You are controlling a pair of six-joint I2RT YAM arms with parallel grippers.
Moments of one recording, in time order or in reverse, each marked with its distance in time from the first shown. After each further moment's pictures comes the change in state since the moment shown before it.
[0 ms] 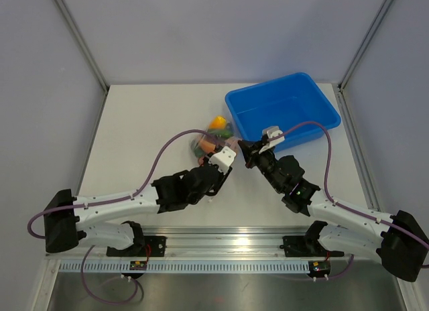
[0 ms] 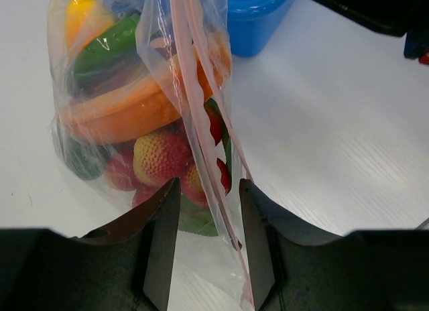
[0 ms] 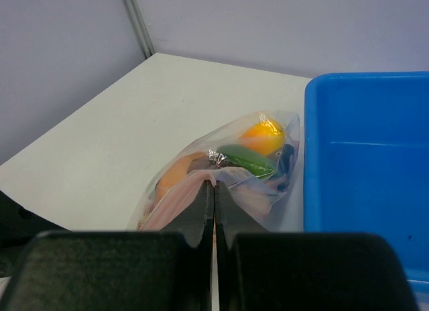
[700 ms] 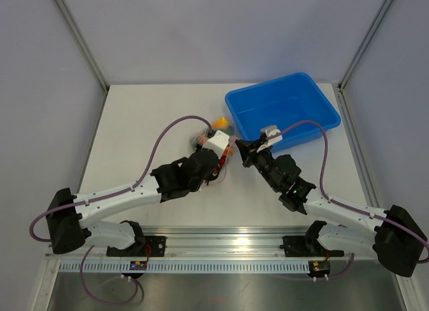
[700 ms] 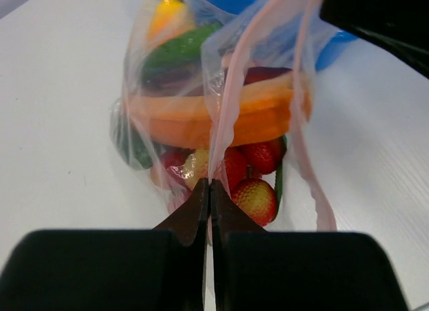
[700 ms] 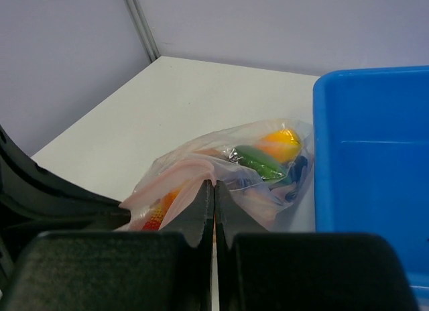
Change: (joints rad) left arm 0.100 0.058 0.119 -0.116 -0.081 -0.003; right arm 0.000 0.042 0.000 0.054 -0.005 0.034
